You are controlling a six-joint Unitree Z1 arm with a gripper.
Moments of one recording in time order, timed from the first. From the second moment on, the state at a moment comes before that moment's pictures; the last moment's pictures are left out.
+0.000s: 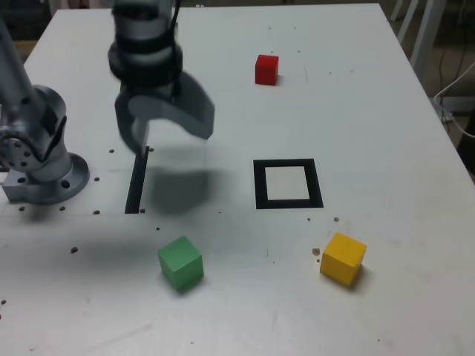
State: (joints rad) arm -0.01 1.53 -0.94 1.11 0.10 0.00
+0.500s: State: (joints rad) arm 0.33 1.68 -1.25 1.22 0.17 0.30
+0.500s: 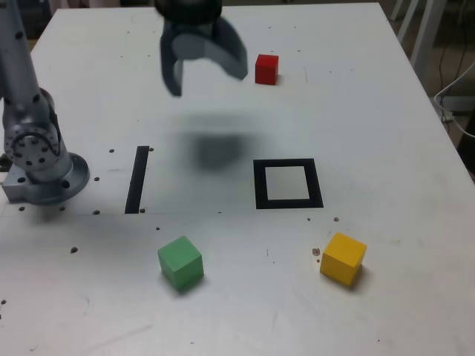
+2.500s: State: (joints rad) arm 0.59 2.22 -1.80 1.23 0.20 0.64
